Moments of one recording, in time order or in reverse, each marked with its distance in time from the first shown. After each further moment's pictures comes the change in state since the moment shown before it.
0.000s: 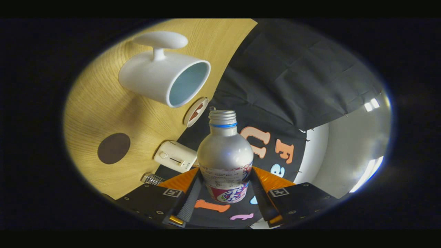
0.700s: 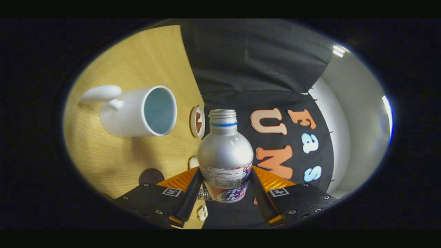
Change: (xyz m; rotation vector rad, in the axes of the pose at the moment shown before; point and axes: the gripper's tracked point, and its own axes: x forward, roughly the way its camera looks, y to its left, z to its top) arm -0.014 0.030 -0.004 0.629 0.075 0.113
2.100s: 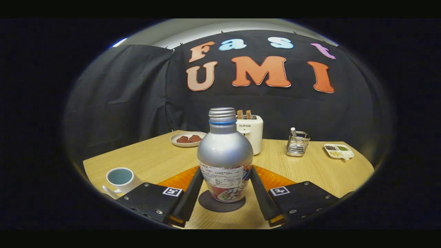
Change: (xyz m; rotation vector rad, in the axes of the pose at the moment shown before) arm 0.038 0.058 -0.092 1.455 0.244 0.174
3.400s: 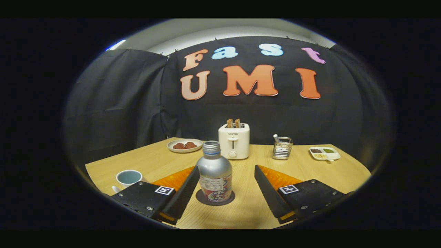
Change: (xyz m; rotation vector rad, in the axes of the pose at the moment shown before) arm -0.067 -0.036 0.036 0.018 -0.116 -0.084
